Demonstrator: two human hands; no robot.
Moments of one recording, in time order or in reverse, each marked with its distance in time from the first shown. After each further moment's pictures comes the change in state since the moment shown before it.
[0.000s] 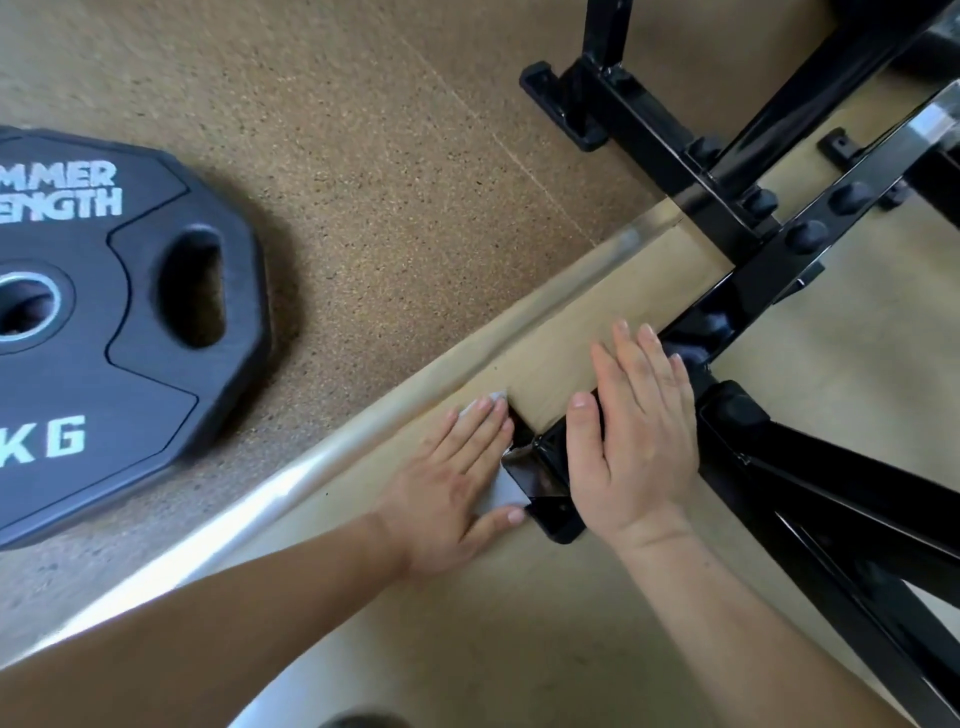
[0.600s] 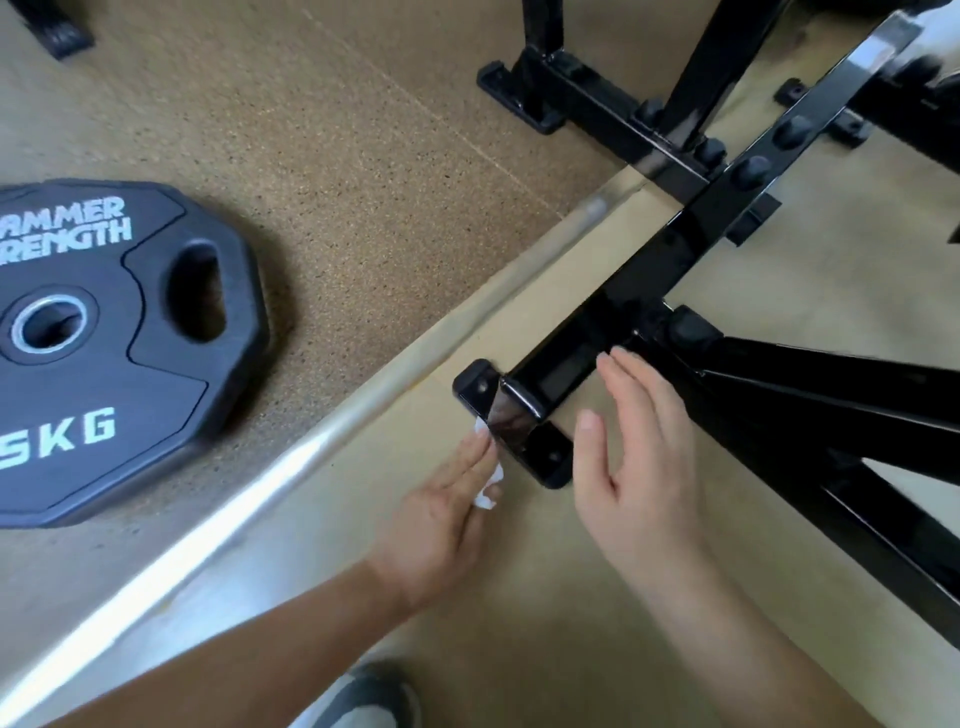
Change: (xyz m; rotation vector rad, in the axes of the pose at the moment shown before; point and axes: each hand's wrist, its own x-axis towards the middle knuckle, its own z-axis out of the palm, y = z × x) left_hand -0.056 0.042 0.020 -0.436 0.193 -0.102; right_hand -0.076 0.001 -0.038 0.363 0.056 0.105
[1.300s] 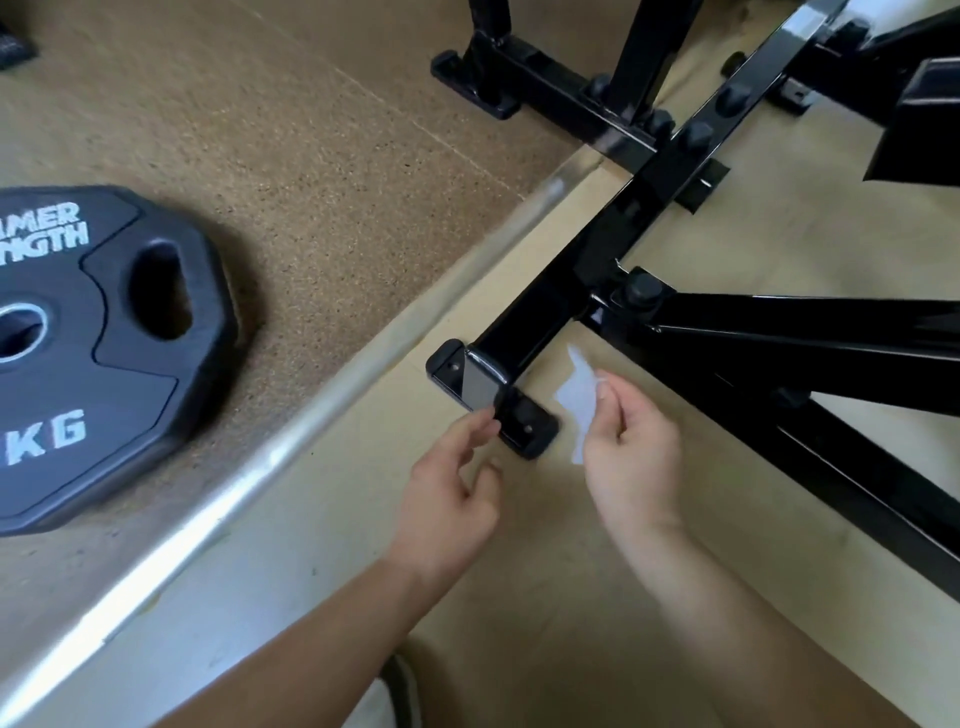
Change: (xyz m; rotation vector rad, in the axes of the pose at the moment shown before) left_hand 0.006 0.077 0.000 -0.438 0.184 -0.369; right_hand -0.023 0.018 0.003 0.212 0.126 0.628
